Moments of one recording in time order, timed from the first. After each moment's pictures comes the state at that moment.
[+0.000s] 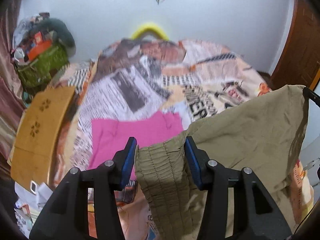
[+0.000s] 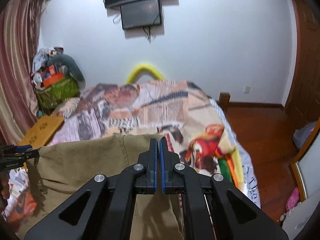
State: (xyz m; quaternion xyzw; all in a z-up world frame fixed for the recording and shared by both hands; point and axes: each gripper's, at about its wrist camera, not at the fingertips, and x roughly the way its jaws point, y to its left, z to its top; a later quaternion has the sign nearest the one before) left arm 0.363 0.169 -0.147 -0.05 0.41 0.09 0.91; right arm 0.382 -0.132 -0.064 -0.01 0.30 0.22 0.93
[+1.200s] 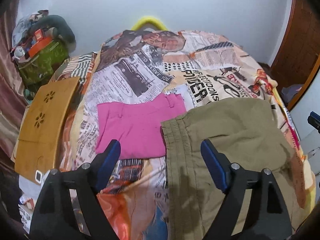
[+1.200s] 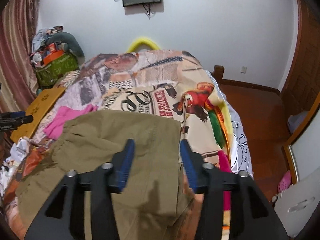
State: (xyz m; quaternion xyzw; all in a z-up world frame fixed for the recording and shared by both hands) left arm 0.334 0.169 -0.166 -0.04 0.45 0.08 0.89; right arm 0.326 -0.161 -0.117 -0.04 0.38 0.20 0.90
